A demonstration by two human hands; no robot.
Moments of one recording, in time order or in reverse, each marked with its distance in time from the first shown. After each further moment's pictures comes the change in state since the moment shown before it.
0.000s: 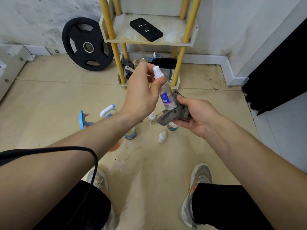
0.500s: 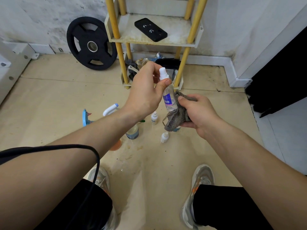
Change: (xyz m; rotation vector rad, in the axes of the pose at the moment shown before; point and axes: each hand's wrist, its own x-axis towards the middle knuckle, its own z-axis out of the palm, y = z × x) left_hand 0.007 -0.004 -0.005 0.117 -0.046 0.036; right_hand 0.011 0.008 0.003 -0.228 0.055 -0.209
